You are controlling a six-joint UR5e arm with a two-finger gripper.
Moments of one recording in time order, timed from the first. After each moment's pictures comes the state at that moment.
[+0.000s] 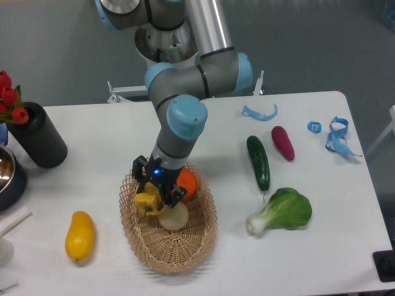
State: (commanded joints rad) arm 2.38 -1.85 -1.82 -0.85 1.18 0.95
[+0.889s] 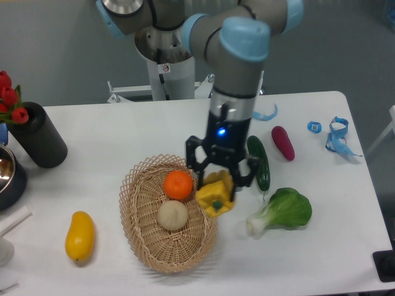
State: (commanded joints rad) arm 2.59 -1.79 -1.56 -0.85 1.16 0.82
